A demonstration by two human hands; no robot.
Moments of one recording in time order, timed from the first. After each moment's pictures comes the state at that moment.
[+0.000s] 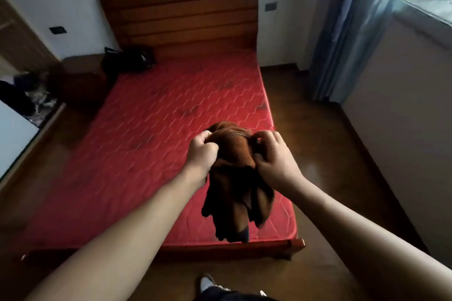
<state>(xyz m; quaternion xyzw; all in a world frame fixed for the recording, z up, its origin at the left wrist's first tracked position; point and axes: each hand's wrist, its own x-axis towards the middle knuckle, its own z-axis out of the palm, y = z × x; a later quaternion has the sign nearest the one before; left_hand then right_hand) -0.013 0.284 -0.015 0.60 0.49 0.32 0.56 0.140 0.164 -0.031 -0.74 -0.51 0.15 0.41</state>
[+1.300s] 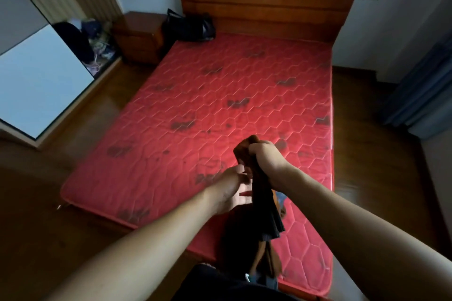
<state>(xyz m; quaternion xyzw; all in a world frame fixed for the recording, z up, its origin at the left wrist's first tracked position) -0.061 0.428 -0.096 0.32 0.48 0.18 0.79 0.061 0.432 -0.040 -0.61 -0.27 0.62 0.41</state>
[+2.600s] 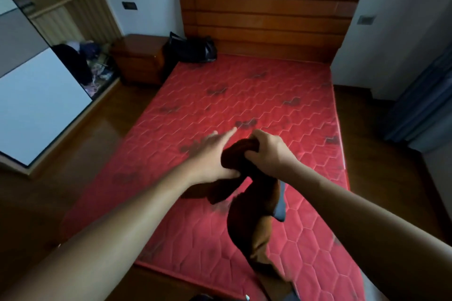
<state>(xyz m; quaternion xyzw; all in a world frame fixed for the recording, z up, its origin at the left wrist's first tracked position) -0.201 0.590 -0.012 0.84 0.46 0.04 0.29 -0.003 0.546 -0.023 -0.68 -0.65 0.21 0.27</state>
